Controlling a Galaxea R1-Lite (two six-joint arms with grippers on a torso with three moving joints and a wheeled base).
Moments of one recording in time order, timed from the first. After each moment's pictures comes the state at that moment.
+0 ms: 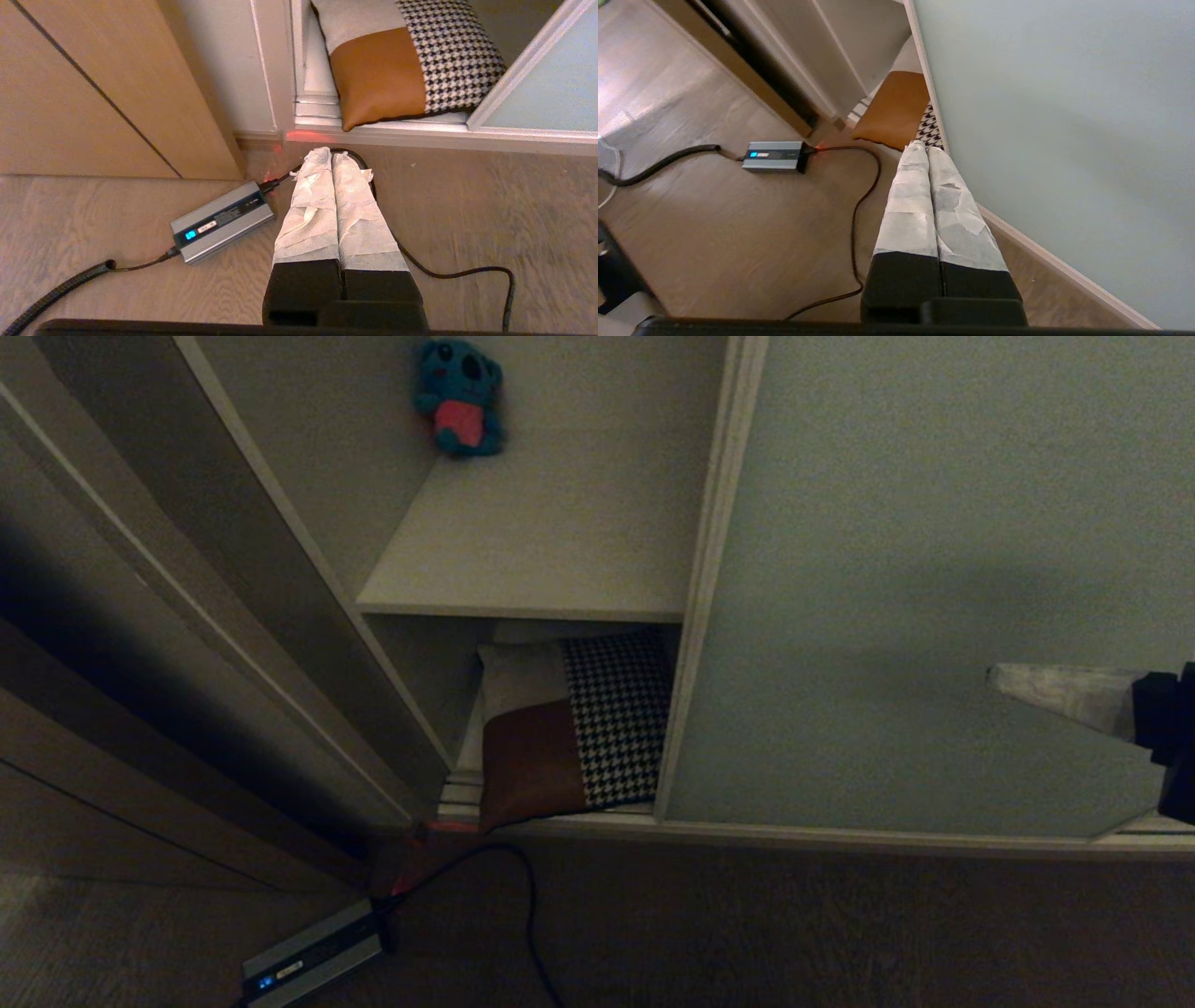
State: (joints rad) left arm -0.01 0.00 0.00 0.00 -0.01 0.02; right arm 0.29 1.10 -0.84 -0.19 0.38 -0.02
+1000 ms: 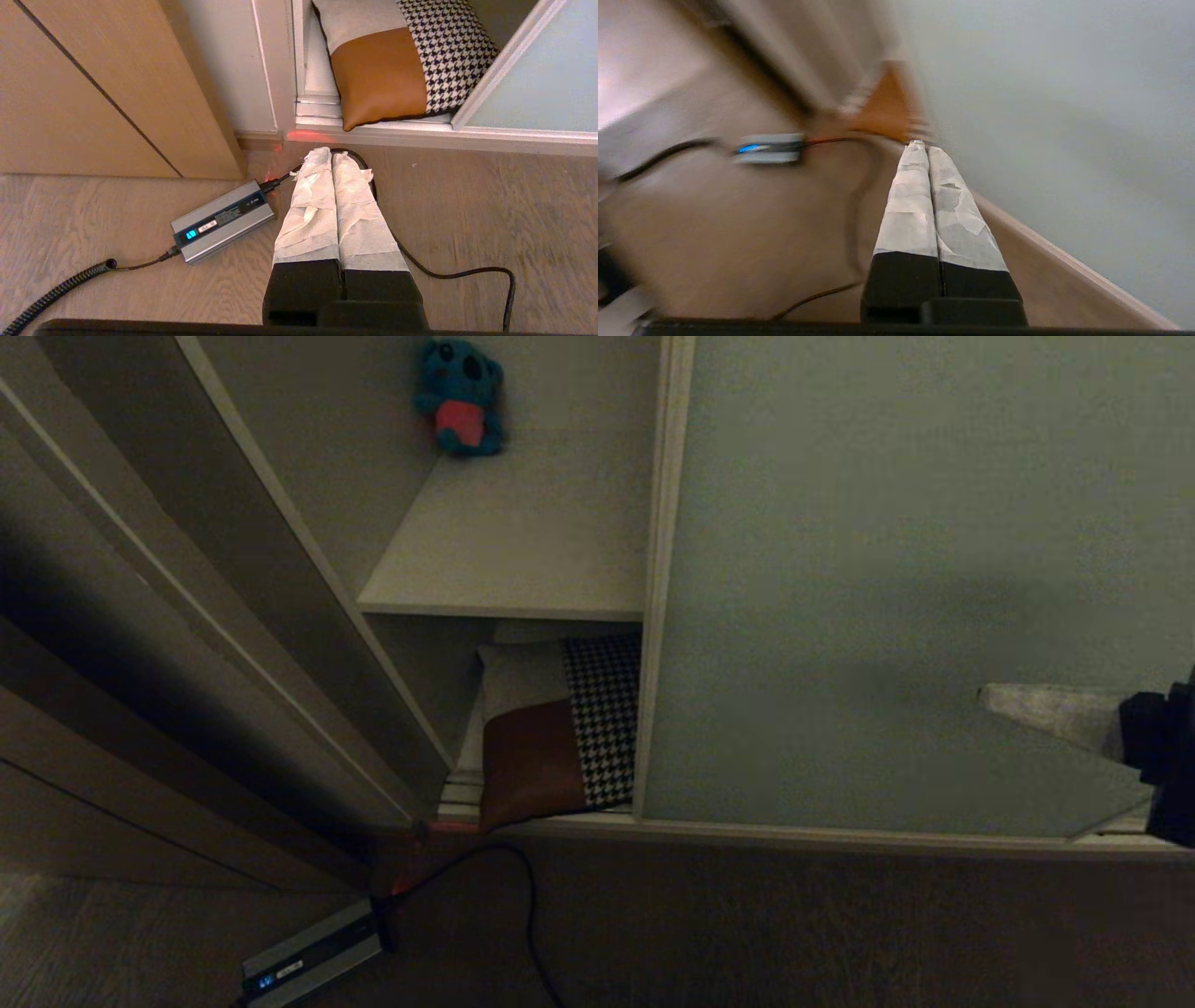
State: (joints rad) left arm -0.01 0.00 0.00 0.00 -0.01 0.02; right arm 0.27 1.09 -0.80 -0.20 0.36 -0.02
